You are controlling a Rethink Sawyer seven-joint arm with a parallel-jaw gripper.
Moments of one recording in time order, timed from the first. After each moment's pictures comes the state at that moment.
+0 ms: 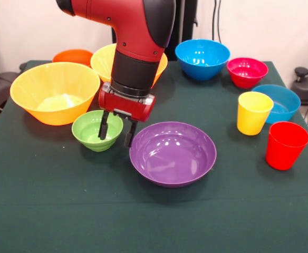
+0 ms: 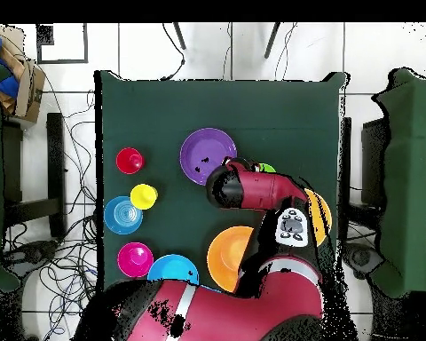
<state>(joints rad) -0.20 -0.40 -0.17 1.52 -0.18 0.16 1.90</state>
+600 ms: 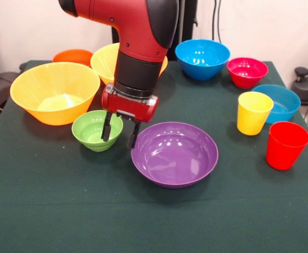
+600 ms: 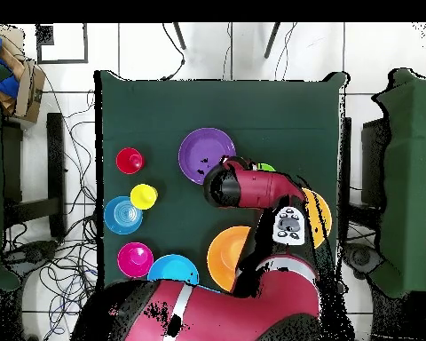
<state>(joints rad) -0.19 -0.40 -0.16 1.51 -0.18 0.16 1.90</state>
